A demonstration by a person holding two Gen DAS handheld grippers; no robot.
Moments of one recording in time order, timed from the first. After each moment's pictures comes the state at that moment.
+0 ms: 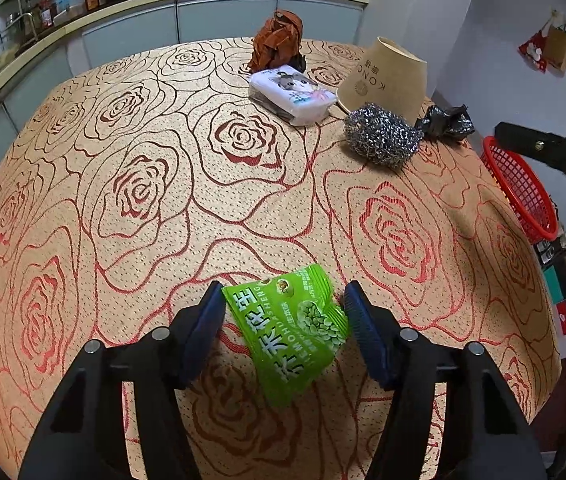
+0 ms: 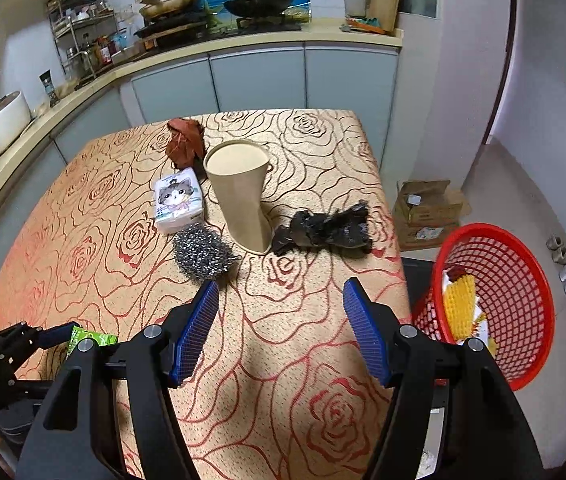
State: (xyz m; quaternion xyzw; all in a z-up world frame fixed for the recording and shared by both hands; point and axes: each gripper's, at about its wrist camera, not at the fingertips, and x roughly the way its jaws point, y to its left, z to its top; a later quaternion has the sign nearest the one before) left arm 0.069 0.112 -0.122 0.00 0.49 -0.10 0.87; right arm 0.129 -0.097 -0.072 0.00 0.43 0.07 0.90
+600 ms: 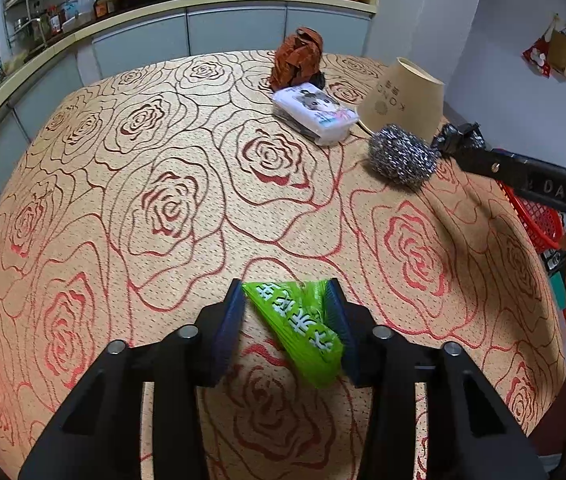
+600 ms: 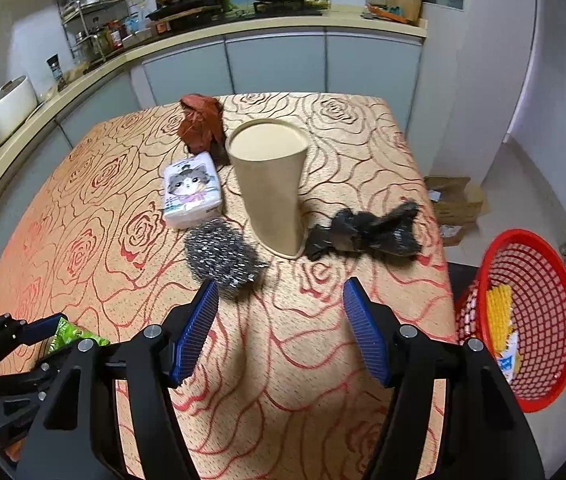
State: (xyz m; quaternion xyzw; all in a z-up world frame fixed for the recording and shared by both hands) left arm 0.071 0.129 -0.111 0.00 0.48 -0.09 0.88; right arm 0.156 -0.070 -0.095 0.00 0.45 0.10 0.89
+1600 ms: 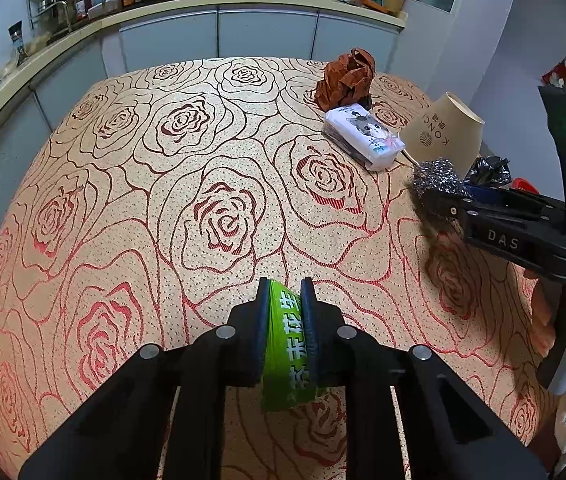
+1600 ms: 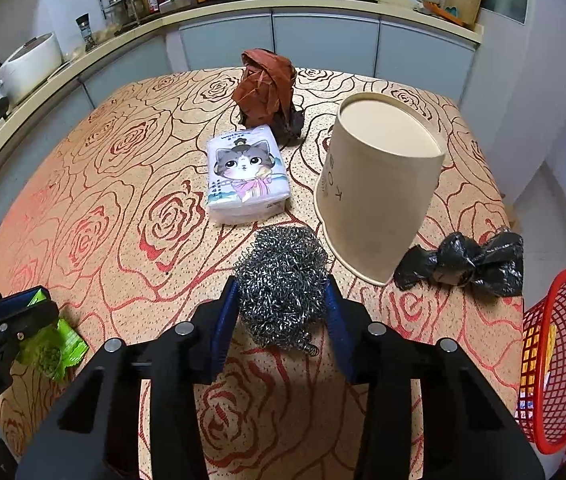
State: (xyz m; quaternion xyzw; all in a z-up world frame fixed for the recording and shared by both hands) left arm 0.084 0.164 -0.103 -0.03 0.48 -0.06 0.88; right arm 0.185 -0.021 -0.122 -0.04 0.47 0.15 0.87
